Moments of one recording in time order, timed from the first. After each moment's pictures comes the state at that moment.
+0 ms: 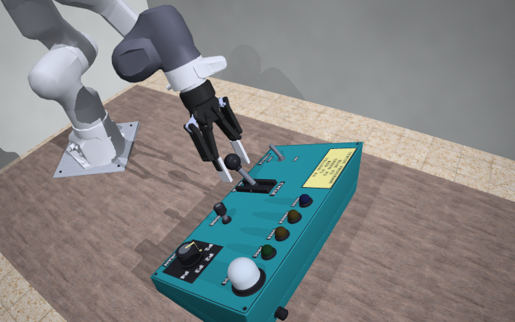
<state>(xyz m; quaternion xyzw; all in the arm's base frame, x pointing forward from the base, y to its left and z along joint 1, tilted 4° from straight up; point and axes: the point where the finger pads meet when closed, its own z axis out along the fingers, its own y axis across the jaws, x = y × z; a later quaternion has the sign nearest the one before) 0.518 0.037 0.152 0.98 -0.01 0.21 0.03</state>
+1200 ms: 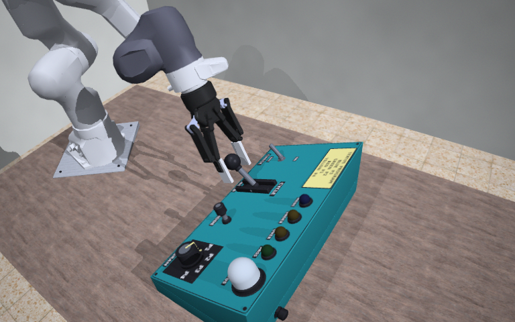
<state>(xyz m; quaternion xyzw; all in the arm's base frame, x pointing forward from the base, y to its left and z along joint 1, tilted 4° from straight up) 0.521 0.037 0.149 0.98 0.00 0.21 0.03</state>
